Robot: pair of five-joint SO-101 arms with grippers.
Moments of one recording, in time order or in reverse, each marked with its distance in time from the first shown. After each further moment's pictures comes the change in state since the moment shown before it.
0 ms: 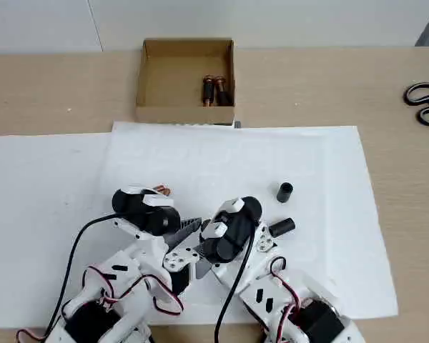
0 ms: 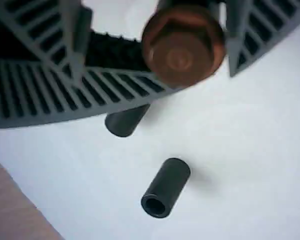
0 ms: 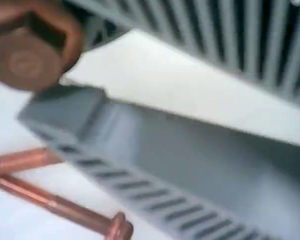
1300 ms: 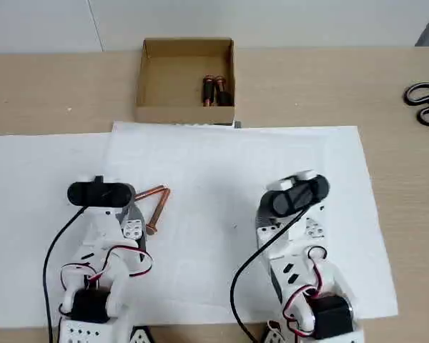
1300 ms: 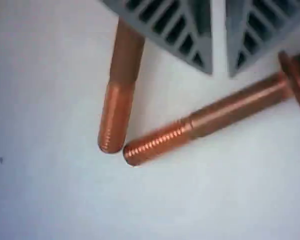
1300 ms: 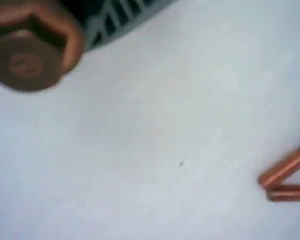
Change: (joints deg) left arm -37.2 0.4 15.4 -5.7 -14.7; right arm 28.1 0.4 -0.9 3.4 -4.0
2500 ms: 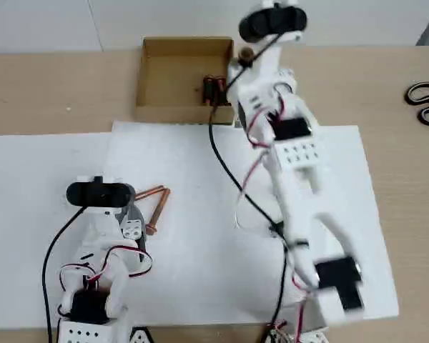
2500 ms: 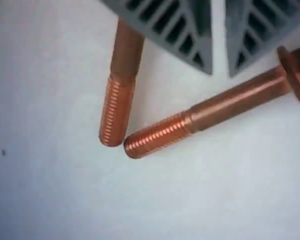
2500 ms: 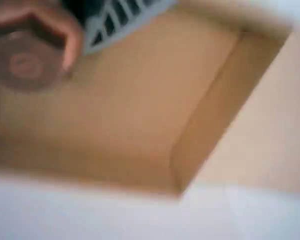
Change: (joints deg) left arm -0.1 0.0 -0.1 -0.2 0.0; right arm 0.3 107.8 -77.6 -42.0 -6.9
